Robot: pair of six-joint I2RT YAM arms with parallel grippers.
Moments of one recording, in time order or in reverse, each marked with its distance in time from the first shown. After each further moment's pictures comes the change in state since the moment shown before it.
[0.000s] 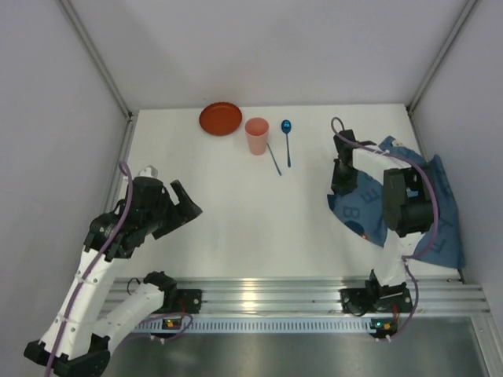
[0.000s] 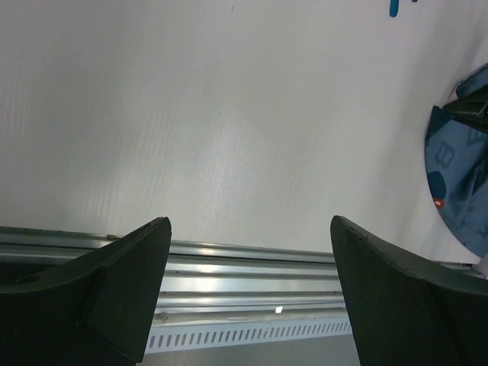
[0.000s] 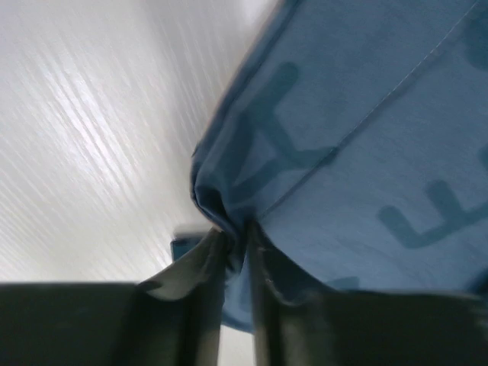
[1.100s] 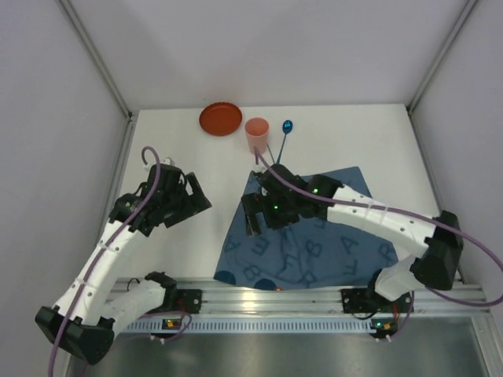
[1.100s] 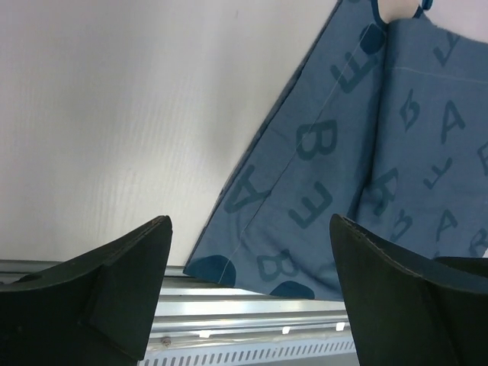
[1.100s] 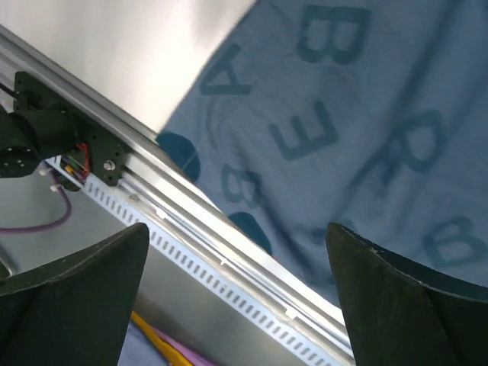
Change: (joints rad) left arm 0.000 0.163 -0.032 0.125 -0.011 0.039; right arm 0.841 -0.400 0.052 -0.082 -0.180 0.235
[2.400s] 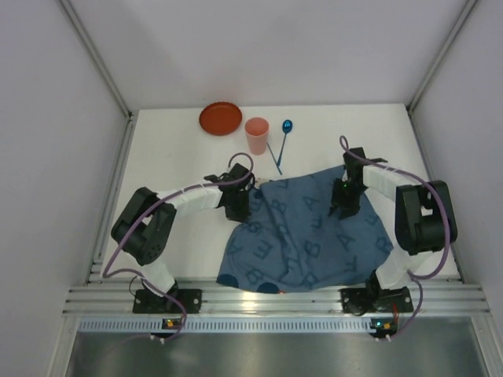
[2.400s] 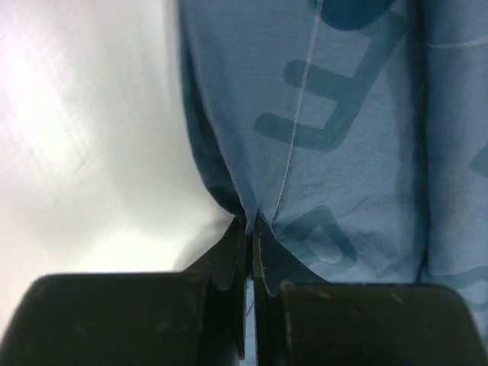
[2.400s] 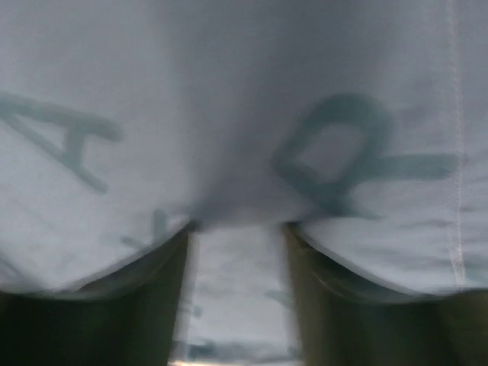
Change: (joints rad) left arm -0.241 0.824 -0.002 0.562 0.142 0.128; right arm -0.864 0.139 -0.385 0.085 -0.073 -0.263
